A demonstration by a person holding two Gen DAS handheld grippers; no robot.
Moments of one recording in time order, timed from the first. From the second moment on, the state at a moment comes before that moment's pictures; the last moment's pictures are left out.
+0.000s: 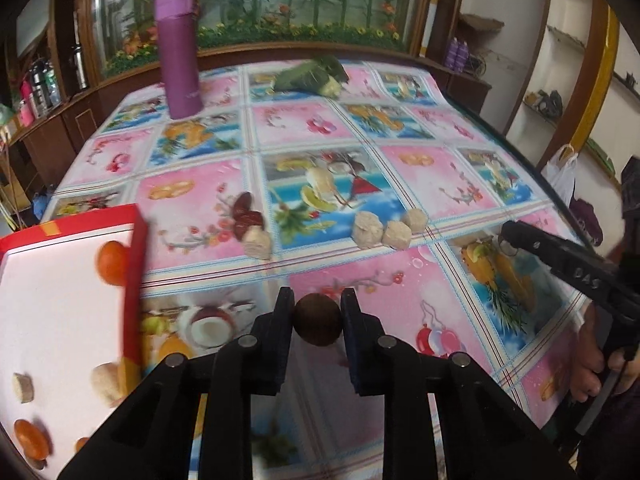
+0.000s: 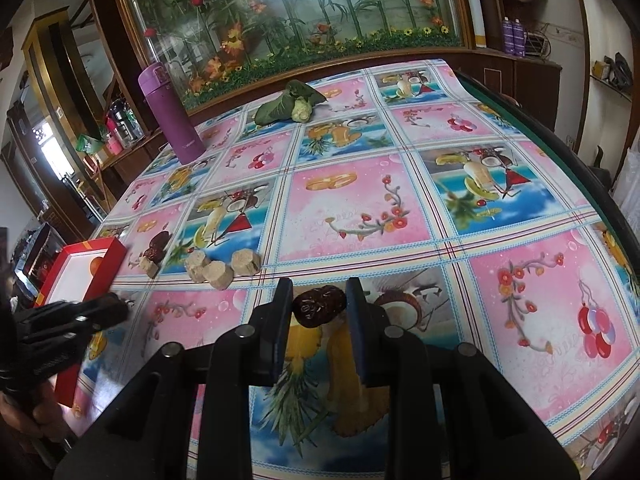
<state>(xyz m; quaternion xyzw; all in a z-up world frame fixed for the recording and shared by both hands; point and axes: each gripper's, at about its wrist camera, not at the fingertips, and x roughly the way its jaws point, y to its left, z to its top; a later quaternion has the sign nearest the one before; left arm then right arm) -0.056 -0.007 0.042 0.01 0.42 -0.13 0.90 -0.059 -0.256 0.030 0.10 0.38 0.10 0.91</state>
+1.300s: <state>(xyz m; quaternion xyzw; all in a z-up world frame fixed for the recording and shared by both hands) -0.092 0.252 0.043 -0.08 0.41 0.12 0.90 -0.037 0.098 0.025 0.01 0.45 0.34 0.82</state>
